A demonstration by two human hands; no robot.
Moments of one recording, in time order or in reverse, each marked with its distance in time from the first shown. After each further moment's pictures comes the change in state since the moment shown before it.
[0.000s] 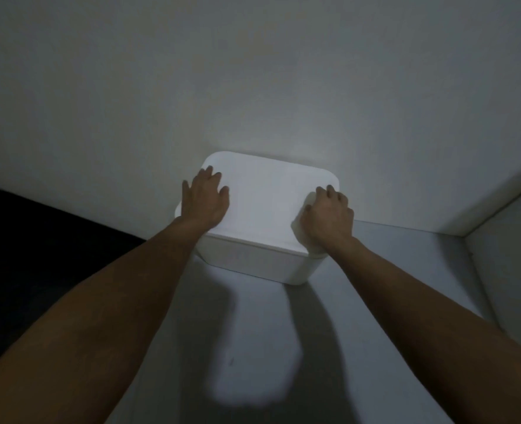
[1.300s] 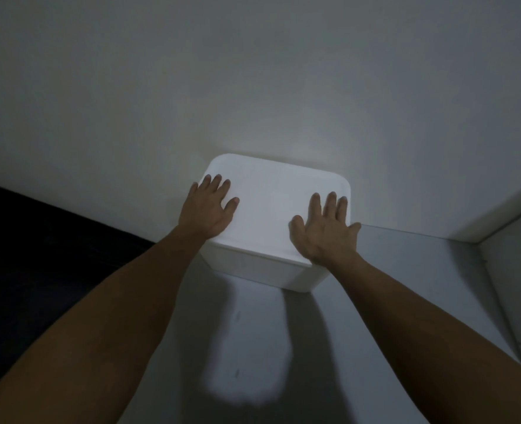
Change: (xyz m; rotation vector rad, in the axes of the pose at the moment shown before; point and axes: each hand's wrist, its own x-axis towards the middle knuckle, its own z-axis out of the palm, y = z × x) left_hand 0.013 -0.027 0.021 0.170 -0.040 0.171; right_hand 0.000 0.002 0.033 -0.165 -0.177 -0.025
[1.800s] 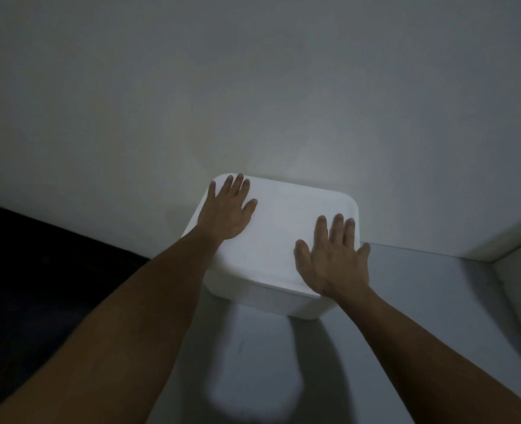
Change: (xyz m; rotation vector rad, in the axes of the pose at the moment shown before) left_hand 0.060 0.015 0.008 0.121 -0.064 0.115; right_hand -0.001 0.000 0.003 -0.091 0.046 -0.021
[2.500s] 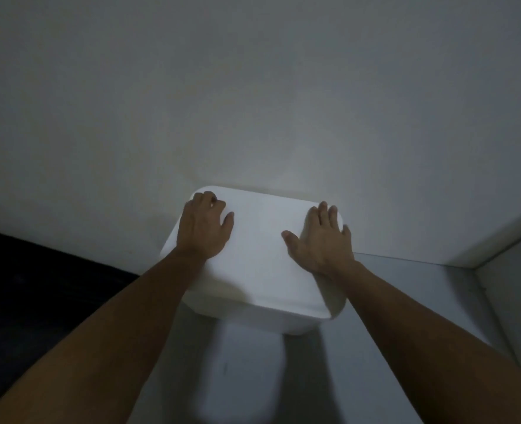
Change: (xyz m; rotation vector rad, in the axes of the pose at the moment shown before) left_hand -0.006 0.002 0.004 -0.087 0.259 -0.012; right_hand 0.064 0.015 -0.012 0.112 -0.007 -0.044
